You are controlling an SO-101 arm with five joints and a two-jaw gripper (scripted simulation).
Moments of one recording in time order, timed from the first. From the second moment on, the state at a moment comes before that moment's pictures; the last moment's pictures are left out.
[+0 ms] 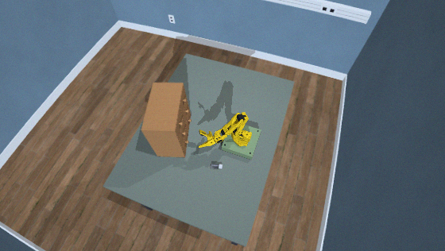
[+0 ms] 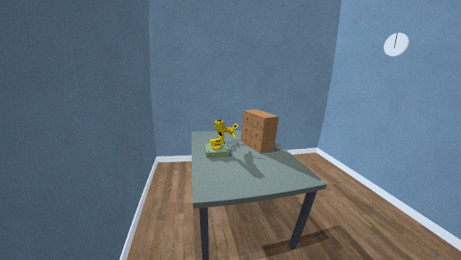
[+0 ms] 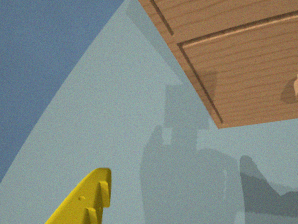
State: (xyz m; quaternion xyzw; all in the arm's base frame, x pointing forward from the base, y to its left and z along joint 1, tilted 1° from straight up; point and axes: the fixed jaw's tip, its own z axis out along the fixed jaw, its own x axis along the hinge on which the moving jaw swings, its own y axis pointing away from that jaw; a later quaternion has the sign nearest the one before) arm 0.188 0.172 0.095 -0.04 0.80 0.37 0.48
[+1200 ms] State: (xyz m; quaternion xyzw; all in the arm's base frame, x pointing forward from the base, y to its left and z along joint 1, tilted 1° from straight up) arm 0.203 0.123 0.081 -0.06 0.87 0.21 0.44
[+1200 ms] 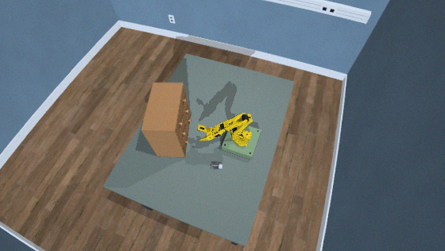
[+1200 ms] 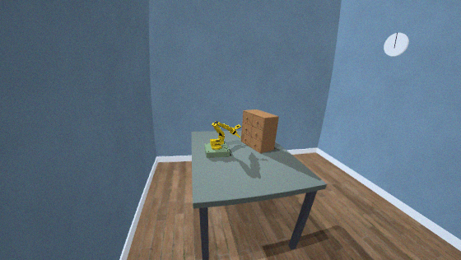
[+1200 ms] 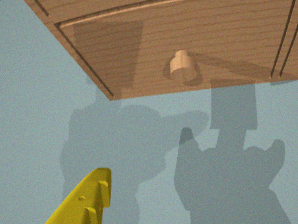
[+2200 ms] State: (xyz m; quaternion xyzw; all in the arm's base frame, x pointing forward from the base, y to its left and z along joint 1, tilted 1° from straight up) arm 0.177 0.058 0.079 -0.08 0.94 0.06 0.33
